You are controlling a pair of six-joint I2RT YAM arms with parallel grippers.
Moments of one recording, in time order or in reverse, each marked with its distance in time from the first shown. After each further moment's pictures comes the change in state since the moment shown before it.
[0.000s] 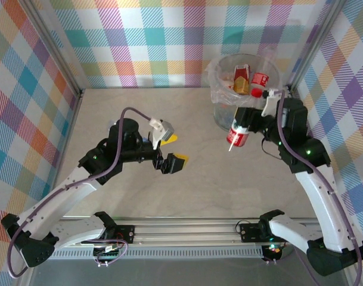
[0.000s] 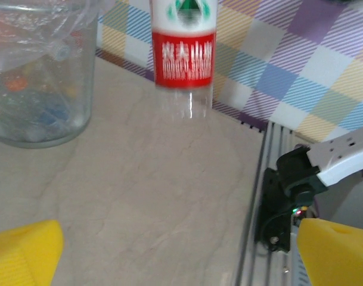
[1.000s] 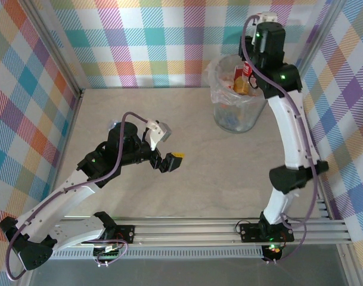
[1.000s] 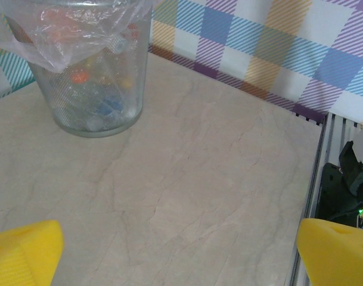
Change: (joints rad) left arm 0.000 -0.019 -0.023 -0.018 -0.161 0.067; right arm 0.000 0.817 1.066 -0.096 0.513 -0.310
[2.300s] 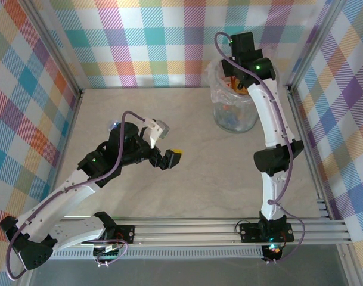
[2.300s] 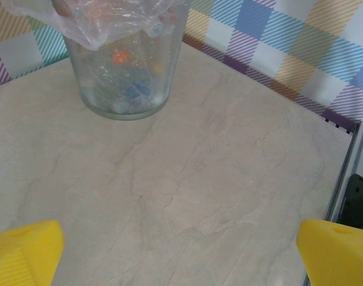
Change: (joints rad) left arm 0.000 0.005 0.004 -0.035 -0.116 -0.073; right arm 0.011 0.248 0.168 -0.285 0.013 -0.159
